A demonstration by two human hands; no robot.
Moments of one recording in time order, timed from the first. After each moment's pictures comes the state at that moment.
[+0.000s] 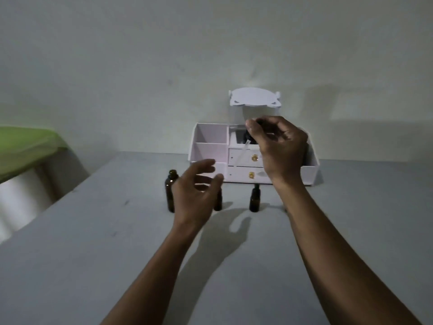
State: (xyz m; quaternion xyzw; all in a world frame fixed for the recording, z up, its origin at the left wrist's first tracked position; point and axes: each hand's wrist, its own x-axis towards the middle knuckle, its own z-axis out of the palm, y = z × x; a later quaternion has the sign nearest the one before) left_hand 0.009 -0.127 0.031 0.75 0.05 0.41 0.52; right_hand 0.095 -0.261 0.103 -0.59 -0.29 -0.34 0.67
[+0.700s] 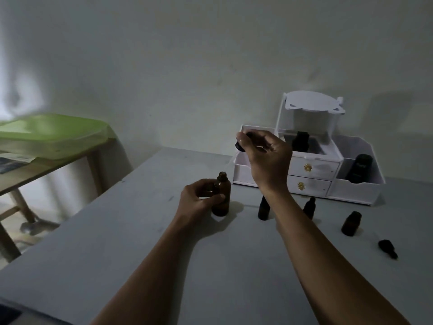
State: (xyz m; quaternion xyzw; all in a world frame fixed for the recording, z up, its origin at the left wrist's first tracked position) left_hand 0.017 0.006 -0.027 0.75 0.08 0.28 0.60; right_hand 0.094 -0.133 0.075 -0.60 -0.32 -0.24 0.69
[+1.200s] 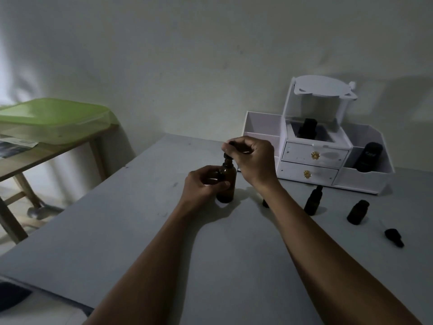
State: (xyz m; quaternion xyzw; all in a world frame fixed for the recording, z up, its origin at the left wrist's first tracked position) left_hand 0.015 0.004 -0.024 0.76 0.07 0.28 0.59; right_hand 0.099 -0.116 0.042 -0.71 -0.37 -0.16 0.58
